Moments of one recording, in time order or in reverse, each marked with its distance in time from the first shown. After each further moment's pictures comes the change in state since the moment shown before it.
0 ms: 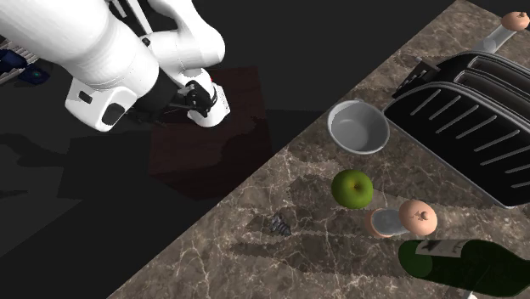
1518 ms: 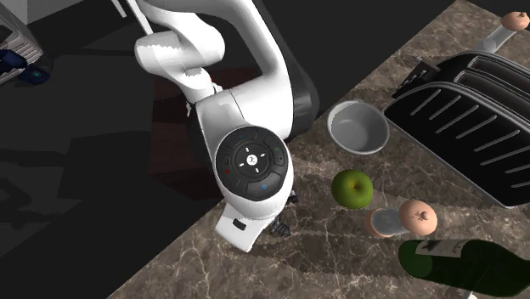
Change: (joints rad) arm 0.070 0.644 0.263 0.208 -0.041 0.592 0.281
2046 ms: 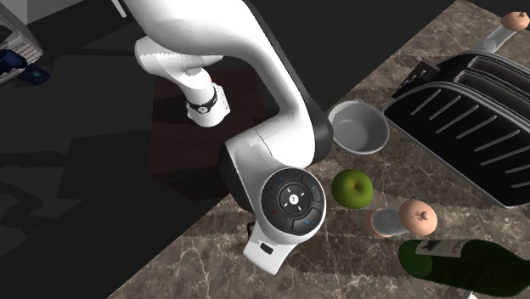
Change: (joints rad) arm 0.022 0.192 0.025 0.104 -0.092 0.107 0.093
